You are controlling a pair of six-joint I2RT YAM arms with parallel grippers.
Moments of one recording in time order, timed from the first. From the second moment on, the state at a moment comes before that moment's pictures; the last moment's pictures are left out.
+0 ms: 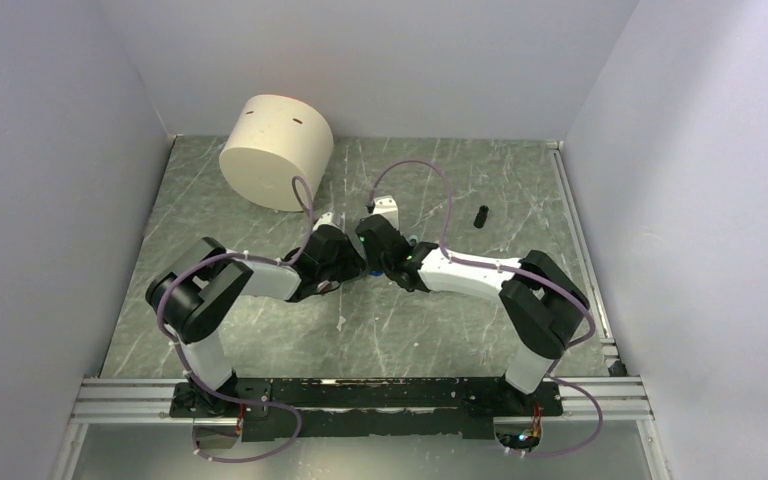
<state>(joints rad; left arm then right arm) -0.70 1.78 0.70 0.45 -0.06 -0.90 0.88 1.70 1.03 -0.10 0.44 0.43</state>
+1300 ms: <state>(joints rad) -0.65 1.11 0.73 -0.13 -0.27 -0.71 0.87 1.76 1.21 -0.28 0.32 0.42</state>
